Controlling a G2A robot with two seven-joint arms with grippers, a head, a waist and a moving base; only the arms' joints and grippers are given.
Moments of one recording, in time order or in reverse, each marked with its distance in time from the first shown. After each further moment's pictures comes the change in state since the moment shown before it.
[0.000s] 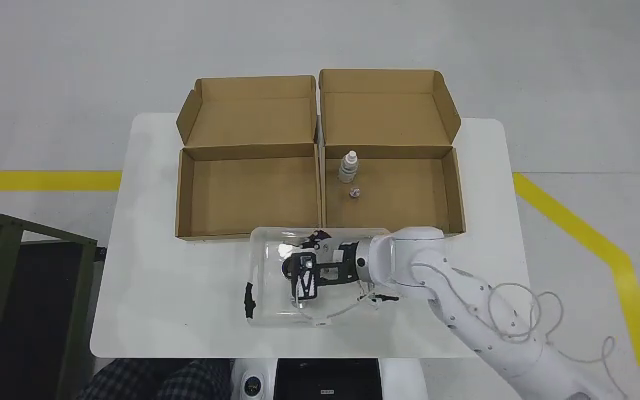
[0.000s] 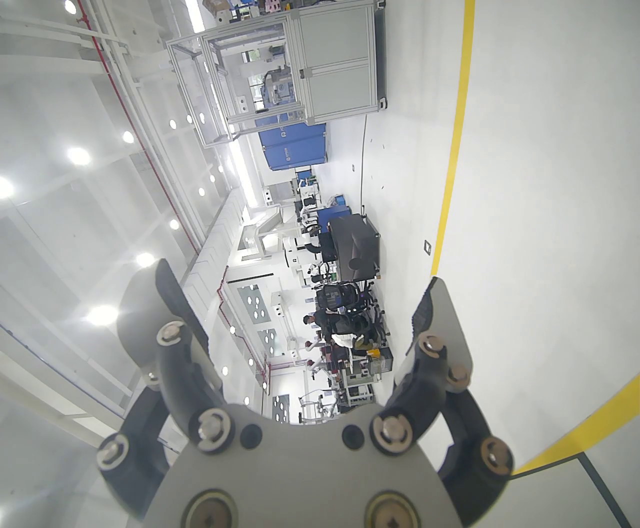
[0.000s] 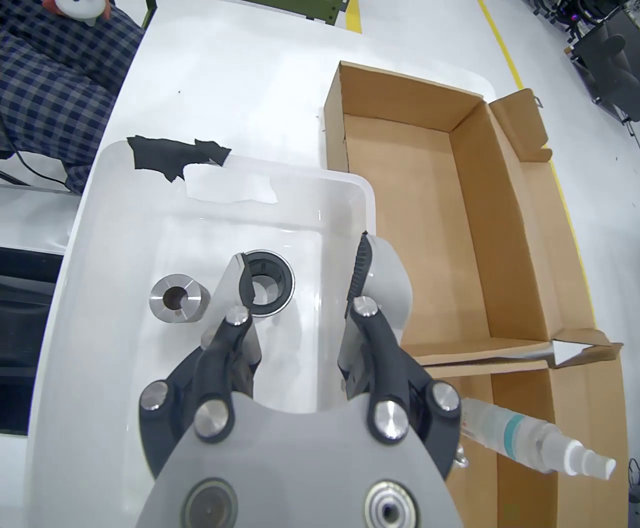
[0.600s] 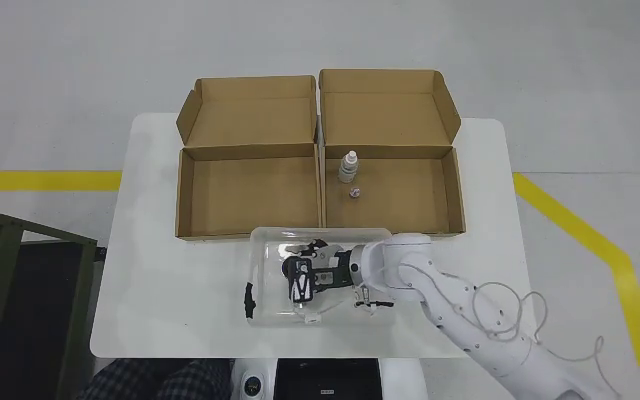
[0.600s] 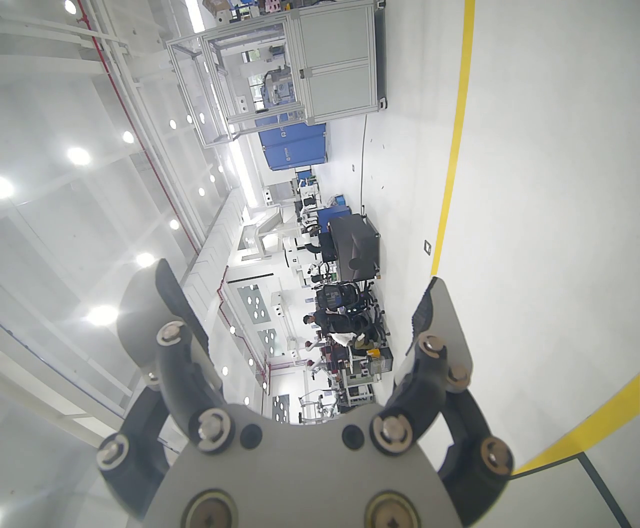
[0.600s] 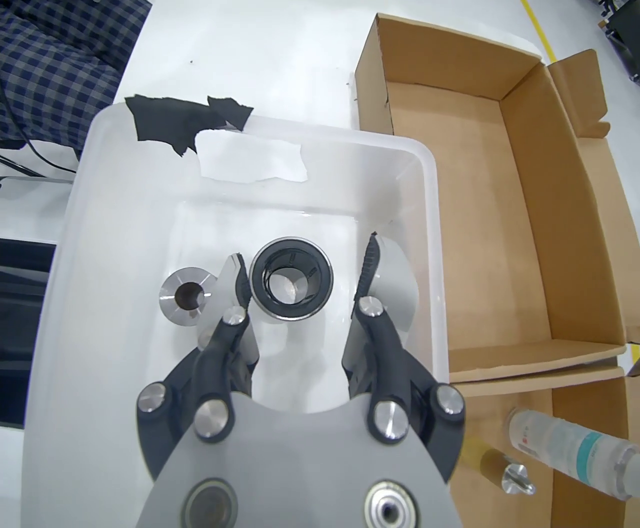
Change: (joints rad) left arm 0.000 0.000 0.000 0.000 0.000 0.000 0.000; right arm -0.004 -0.016 -0.042 0.086 -0.009 0.012 -0.013
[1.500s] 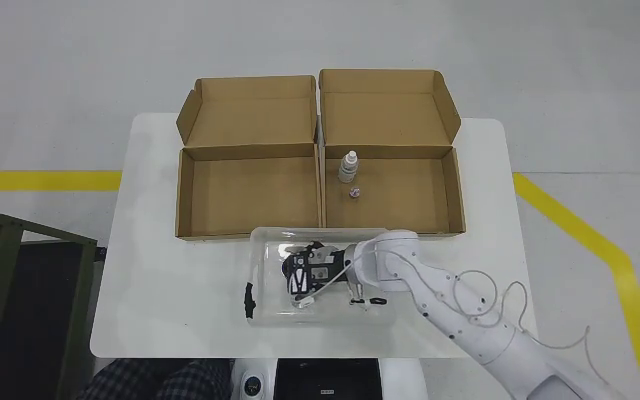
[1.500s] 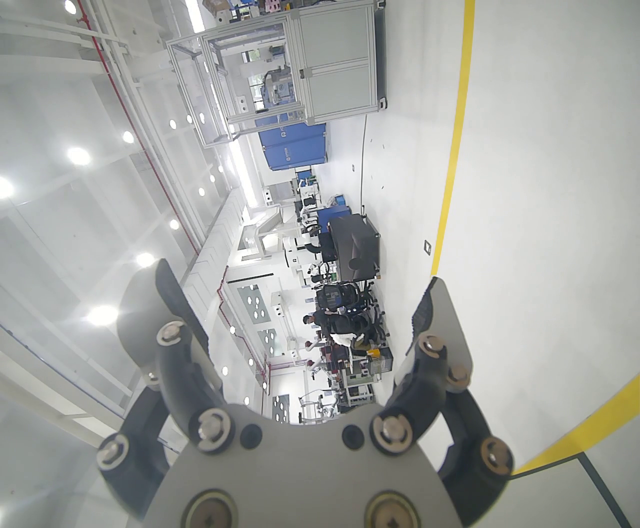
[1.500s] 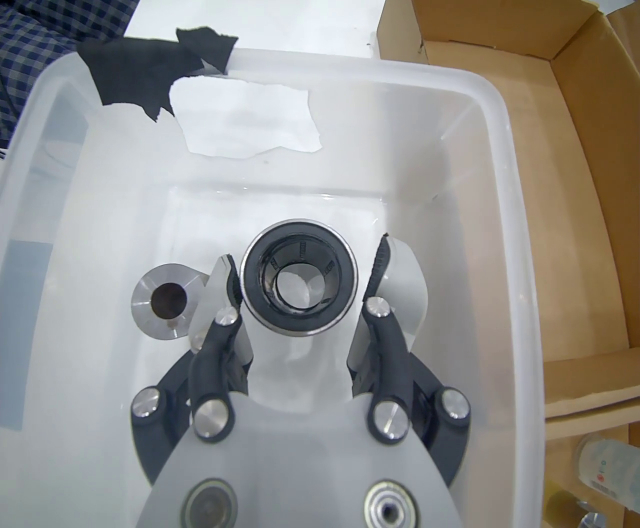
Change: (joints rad) left arm 0.000 0.000 0.000 0.000 0.000 0.000 0.000; right arm 0.053 -0.042 -0.066 0.170 0.008 -0.006 -0.076
